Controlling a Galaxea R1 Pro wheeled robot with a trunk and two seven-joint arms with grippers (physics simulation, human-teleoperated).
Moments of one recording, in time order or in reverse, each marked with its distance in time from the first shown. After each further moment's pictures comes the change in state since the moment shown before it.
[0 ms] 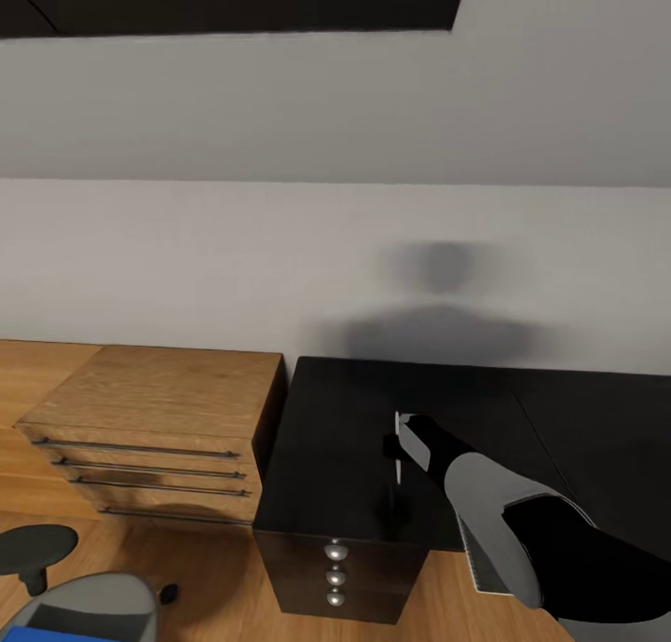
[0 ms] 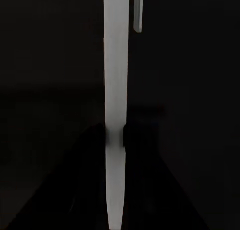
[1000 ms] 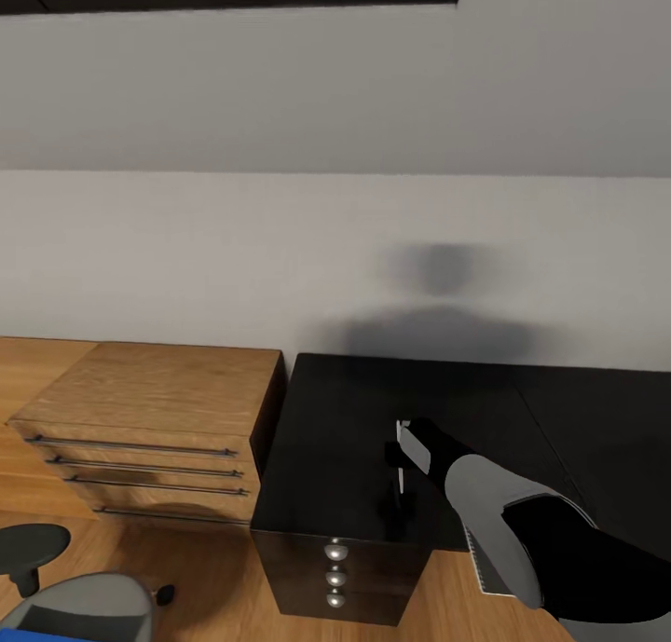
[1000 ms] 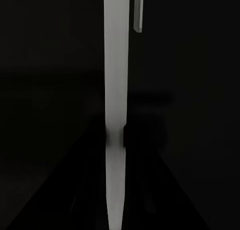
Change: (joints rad) left arm 0.000 0.000 0.002 0.000 0.002 0.000 0.008; right arm 0.000 -0.001 0.001 0.025 0.001 0.042 -0.003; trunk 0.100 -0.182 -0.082
